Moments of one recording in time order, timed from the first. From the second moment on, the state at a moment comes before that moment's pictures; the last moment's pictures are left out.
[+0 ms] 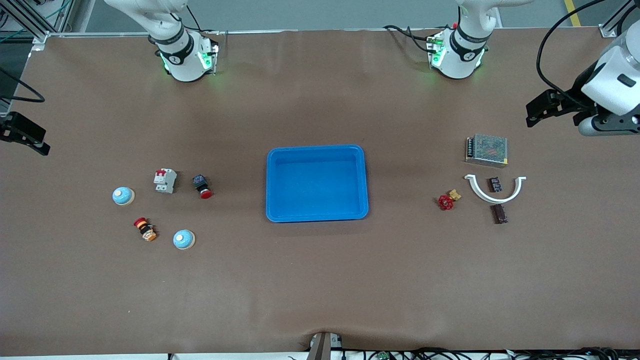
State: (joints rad) left arm 0.04 -0.01 -0.17 -1.53 0.02 1.48 -0.13; right arm -0.12 0.08 0.07 -1.41 -0.04 1.59 -0.09
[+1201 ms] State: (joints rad) left arm 0.04 -0.04 -0.17 -1.53 0.02 1.47 -0.12; right arm -0.13 0.08 0.07 -1.43 0.04 1.57 -0.08
